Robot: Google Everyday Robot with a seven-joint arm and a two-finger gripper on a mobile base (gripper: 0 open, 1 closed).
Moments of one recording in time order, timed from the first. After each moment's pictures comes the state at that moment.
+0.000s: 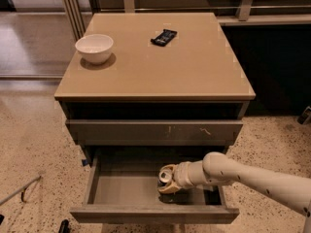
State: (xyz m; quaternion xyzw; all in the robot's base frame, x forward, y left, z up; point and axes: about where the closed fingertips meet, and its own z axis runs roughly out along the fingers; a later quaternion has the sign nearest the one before) arm 0.527 -0.037 0.410 -0.61 0.68 0.23 0.34
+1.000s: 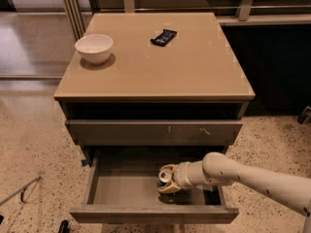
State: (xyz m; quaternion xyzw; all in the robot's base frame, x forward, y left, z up) arm 0.527 -0.037 0.410 -0.61 0.68 0.23 0.34
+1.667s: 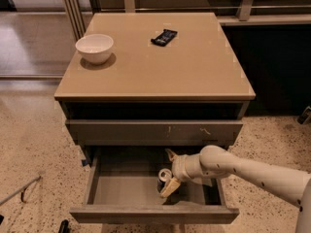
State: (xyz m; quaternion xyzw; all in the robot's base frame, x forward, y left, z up) arm 0.553 -0.030 0.424 -0.61 0.67 0.22 0.36
